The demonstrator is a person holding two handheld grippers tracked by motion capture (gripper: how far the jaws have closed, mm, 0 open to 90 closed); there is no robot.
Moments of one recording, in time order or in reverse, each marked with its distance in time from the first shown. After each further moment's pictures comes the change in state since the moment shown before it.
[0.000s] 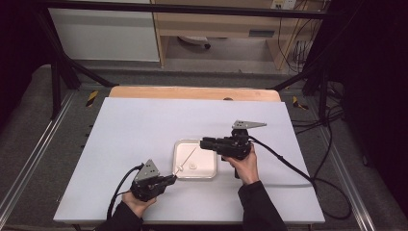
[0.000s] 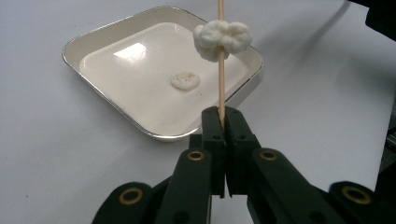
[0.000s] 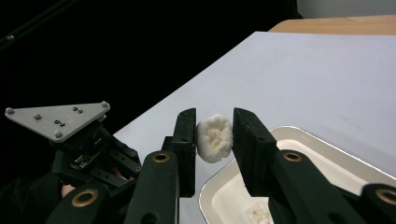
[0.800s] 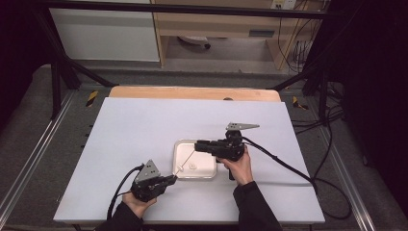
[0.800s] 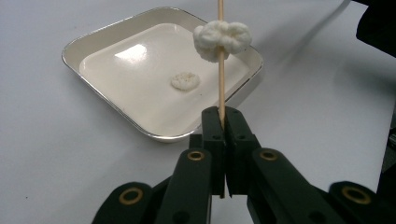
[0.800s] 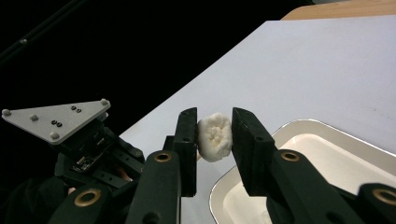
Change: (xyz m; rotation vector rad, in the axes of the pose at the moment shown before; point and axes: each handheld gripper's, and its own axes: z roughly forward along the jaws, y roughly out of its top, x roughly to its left) left arm -0.001 -0.001 0.000 -0.007 0.008 0.007; right arm -0.004 -0.009 0.016 0.014 0.046 0.046
